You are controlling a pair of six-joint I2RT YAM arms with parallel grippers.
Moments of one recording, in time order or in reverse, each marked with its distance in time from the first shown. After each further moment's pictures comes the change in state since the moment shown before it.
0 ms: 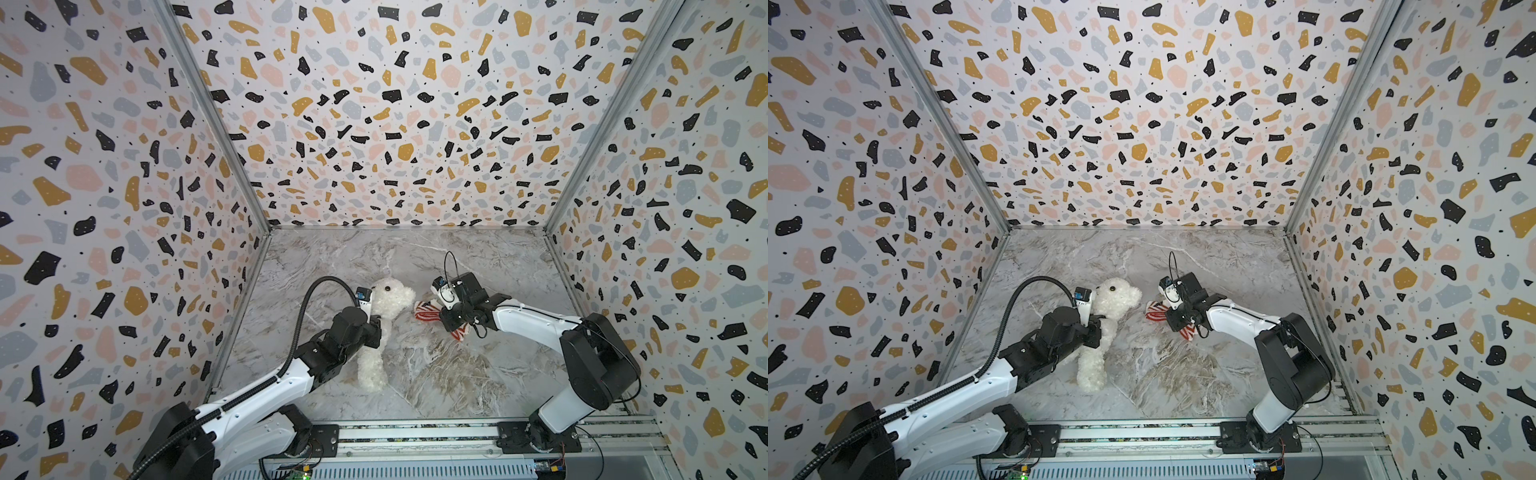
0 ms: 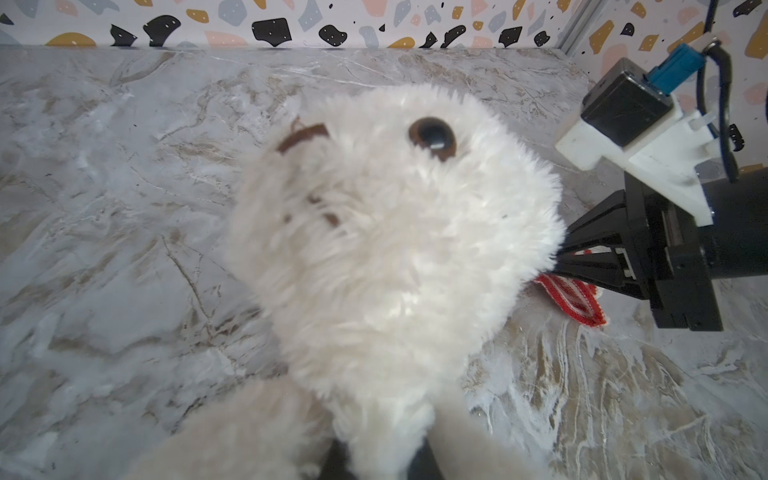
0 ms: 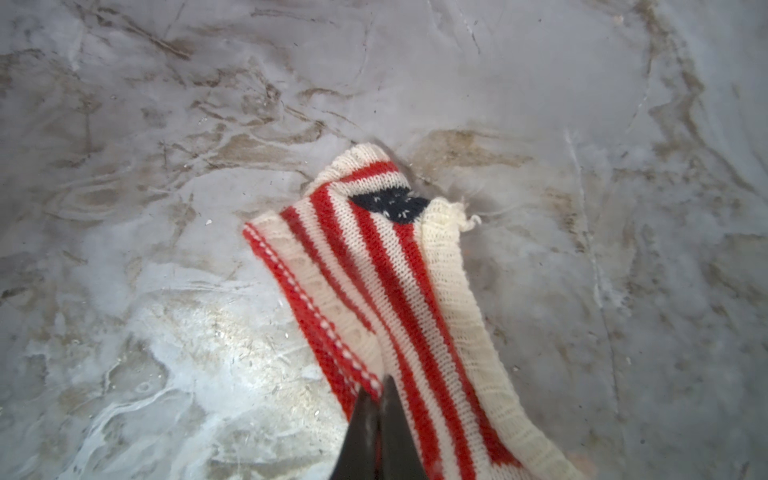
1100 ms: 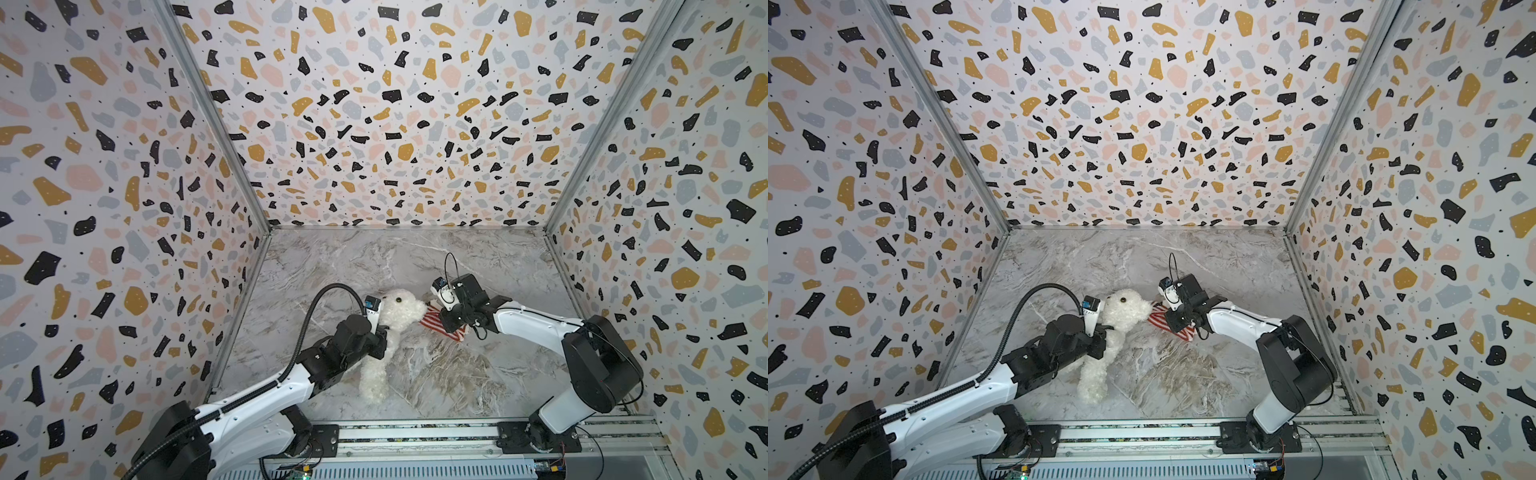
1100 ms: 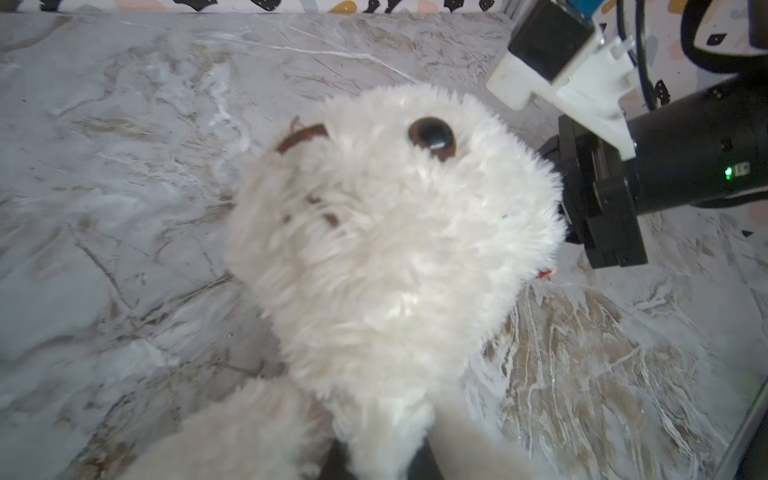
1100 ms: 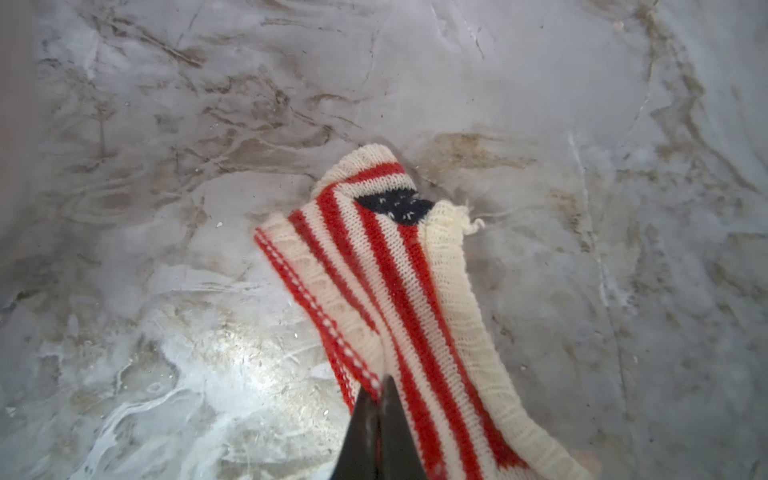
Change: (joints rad) left arm -0.099 0.006 -0.037 0.021 0.079 0.000; right arm -0.005 -0.022 -0.025 0.026 0.016 0.015
